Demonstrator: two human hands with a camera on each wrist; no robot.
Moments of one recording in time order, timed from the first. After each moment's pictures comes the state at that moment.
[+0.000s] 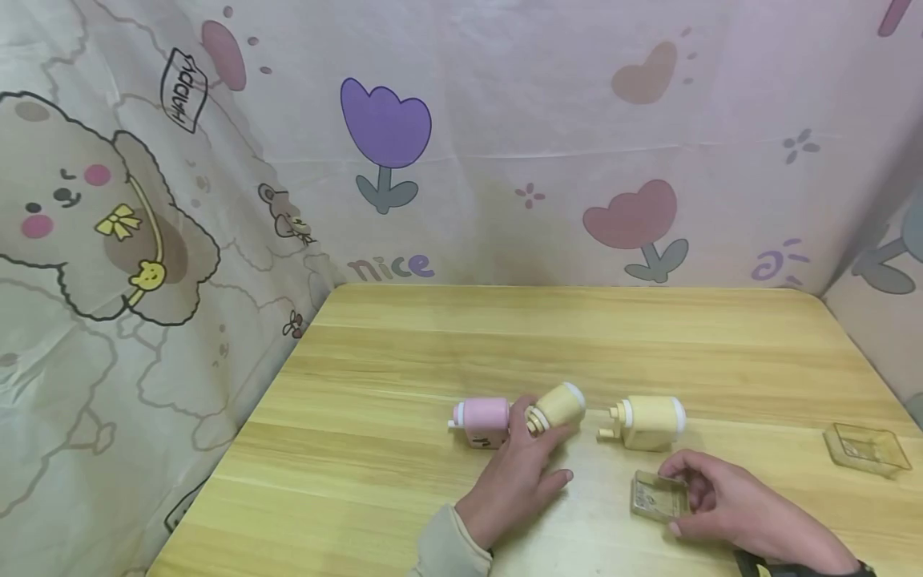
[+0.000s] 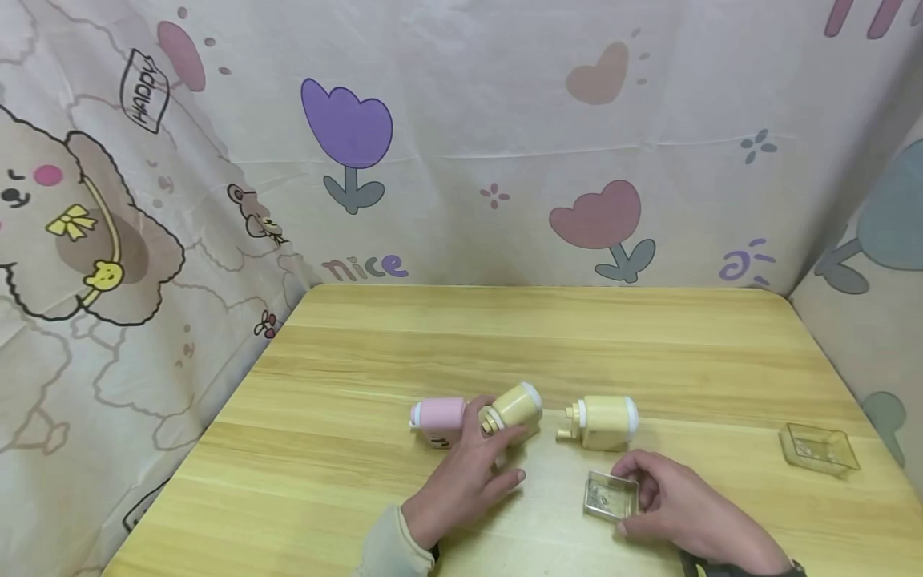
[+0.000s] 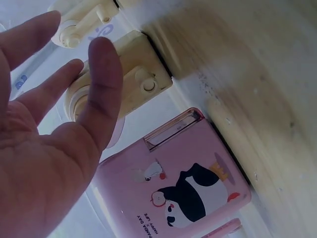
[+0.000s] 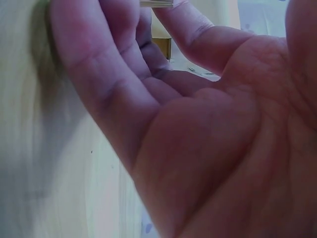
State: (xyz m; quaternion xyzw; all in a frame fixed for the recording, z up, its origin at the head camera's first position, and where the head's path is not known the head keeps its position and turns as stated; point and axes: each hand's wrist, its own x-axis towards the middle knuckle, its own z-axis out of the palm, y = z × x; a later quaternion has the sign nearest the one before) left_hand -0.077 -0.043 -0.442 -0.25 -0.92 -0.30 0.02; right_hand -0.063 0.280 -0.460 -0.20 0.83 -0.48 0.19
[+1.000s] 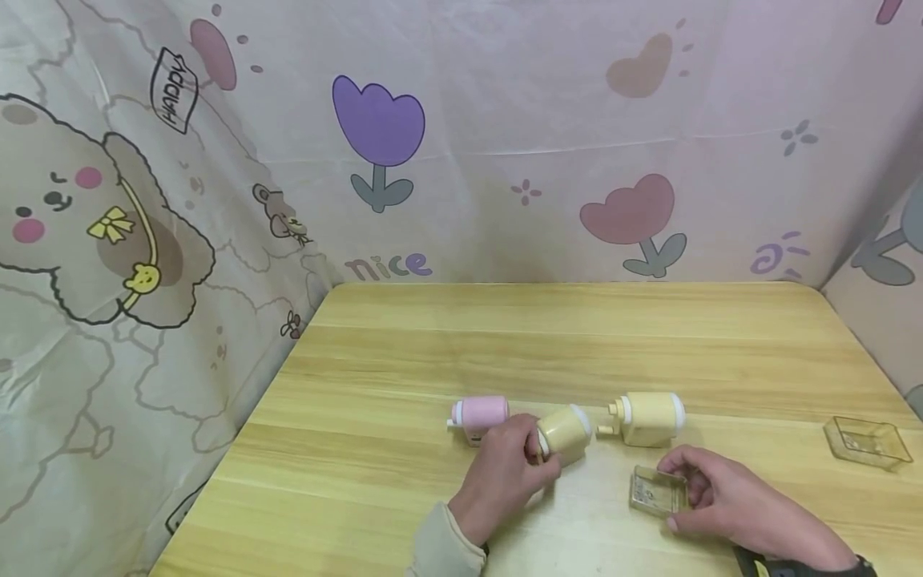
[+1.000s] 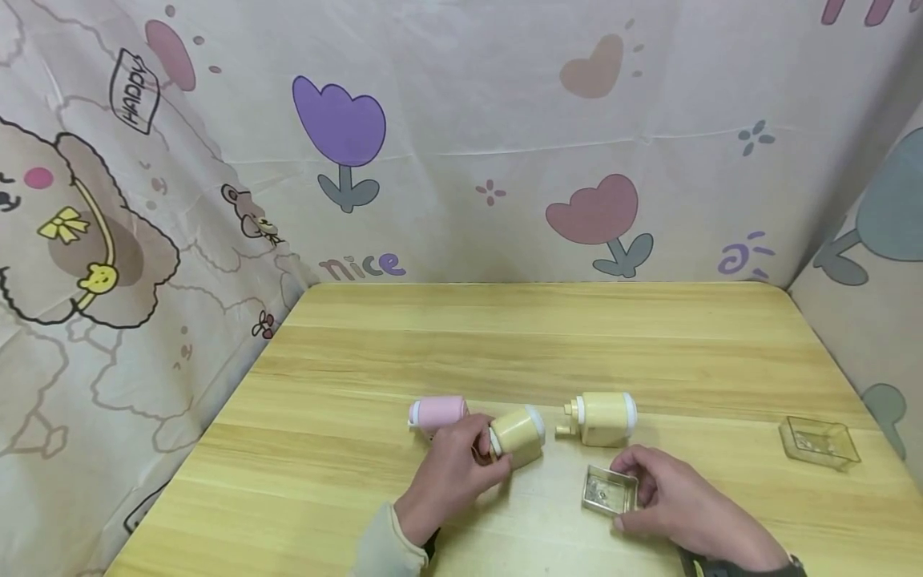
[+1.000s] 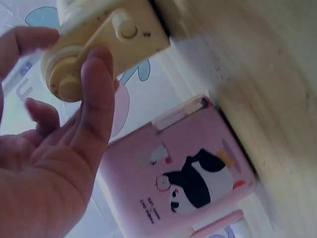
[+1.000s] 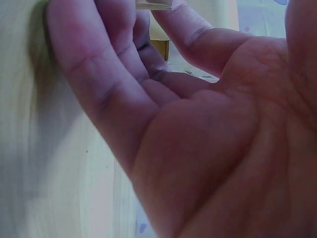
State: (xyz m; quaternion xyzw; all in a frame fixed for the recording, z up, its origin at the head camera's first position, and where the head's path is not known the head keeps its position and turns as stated) left_hand -0.083 -0.049 -0.437 -0.22 -0.89 -0.38 0.09; right_hand -0.062 0.276 -0.459 -0.20 0.85 -0.45 0.17
